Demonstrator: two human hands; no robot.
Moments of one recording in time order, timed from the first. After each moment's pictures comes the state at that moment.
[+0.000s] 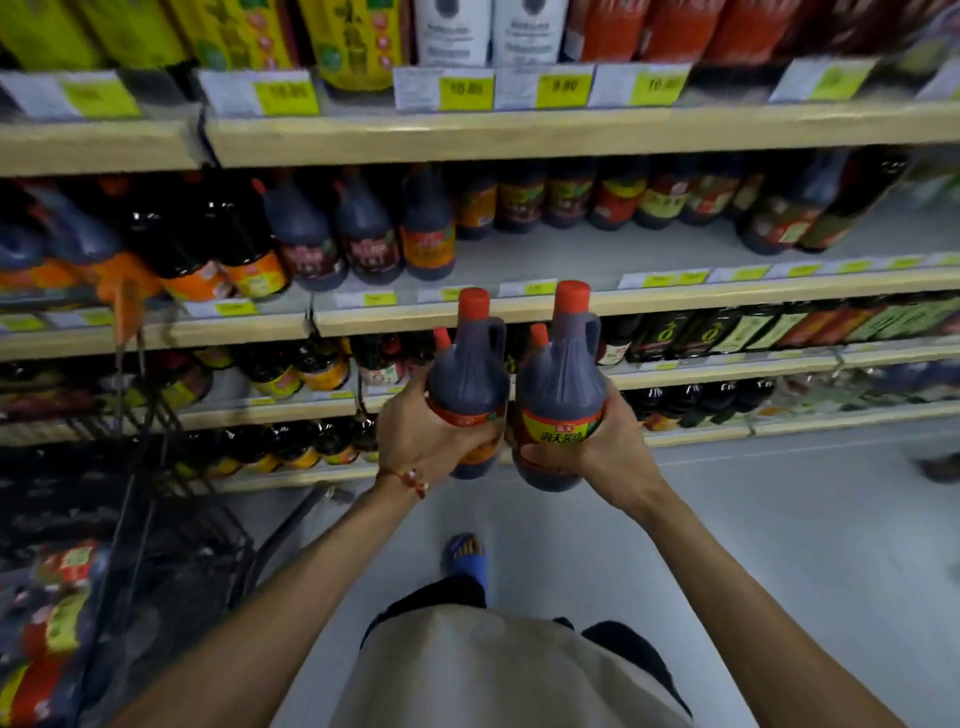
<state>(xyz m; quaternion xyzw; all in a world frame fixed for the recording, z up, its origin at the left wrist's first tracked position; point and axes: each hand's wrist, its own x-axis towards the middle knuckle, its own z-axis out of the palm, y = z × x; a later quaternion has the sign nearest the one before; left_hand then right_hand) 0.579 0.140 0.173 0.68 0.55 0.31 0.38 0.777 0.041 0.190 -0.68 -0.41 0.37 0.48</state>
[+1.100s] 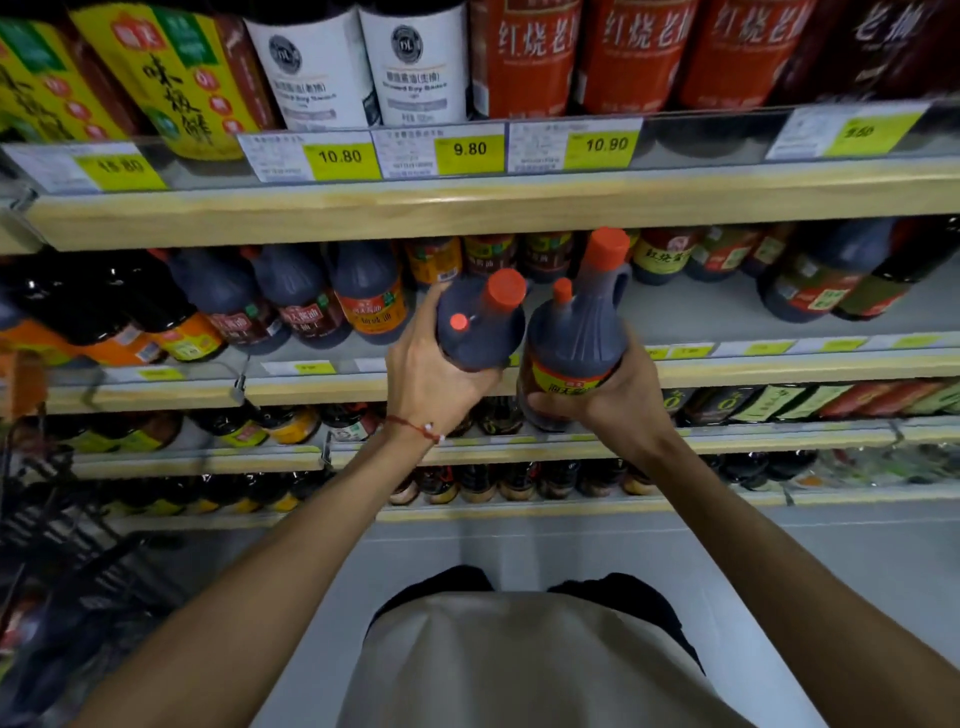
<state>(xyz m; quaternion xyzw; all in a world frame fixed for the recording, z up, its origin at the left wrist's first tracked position) 0.750 0.271 0.182 0.72 0.49 0.44 0.24 0.950 0.185 0.176 -0.67 -0.45 0.33 0.49</state>
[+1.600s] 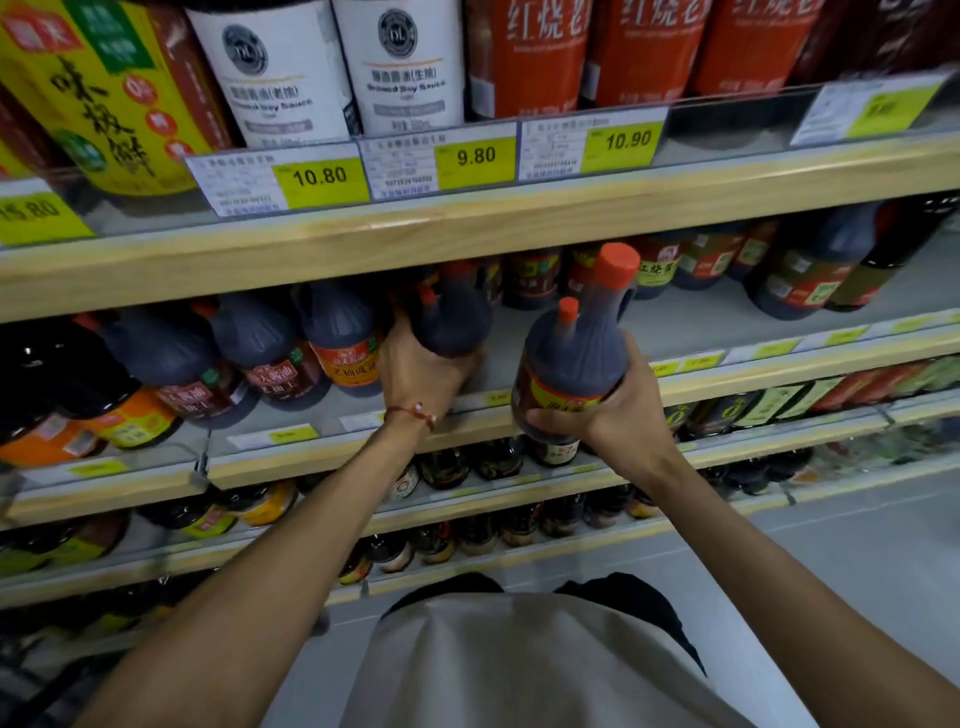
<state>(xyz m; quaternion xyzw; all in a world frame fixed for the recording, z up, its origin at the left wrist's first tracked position) 0.759 0.367 0.139 0.69 0.52 0.42 0.28 0.928 0.216 0.149 -0.66 -0.41 0.27 0.56</state>
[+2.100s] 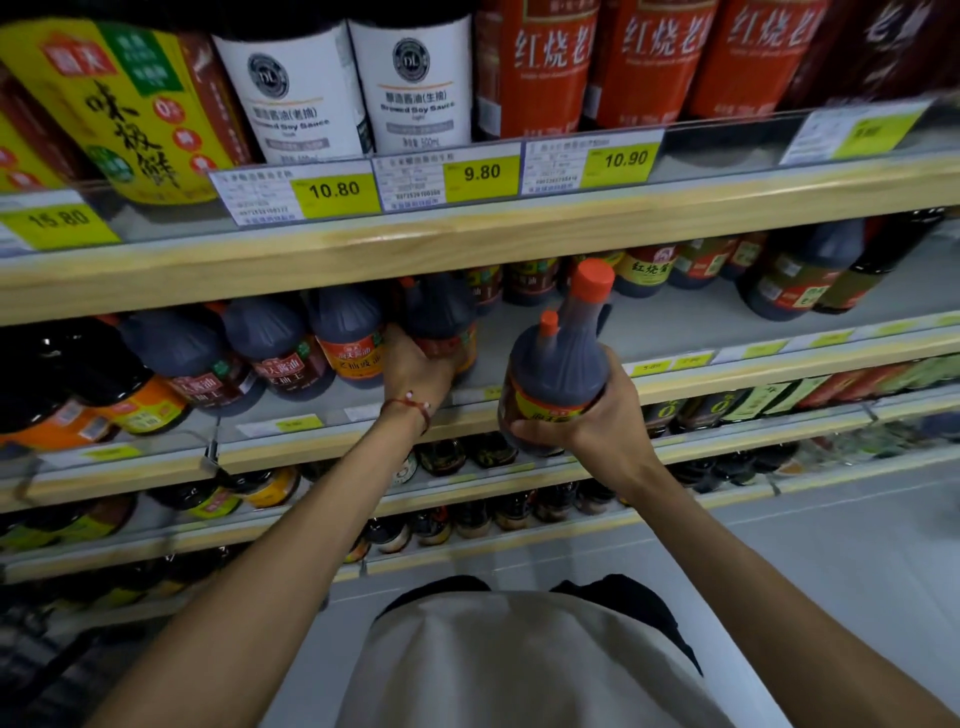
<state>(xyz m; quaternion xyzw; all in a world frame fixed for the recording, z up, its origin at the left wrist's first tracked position) 0.755 0.367 0.149 0.62 0.56 0.36 0.42 0.913 0.209 0.153 -0.67 -0.40 0.30 0.54</state>
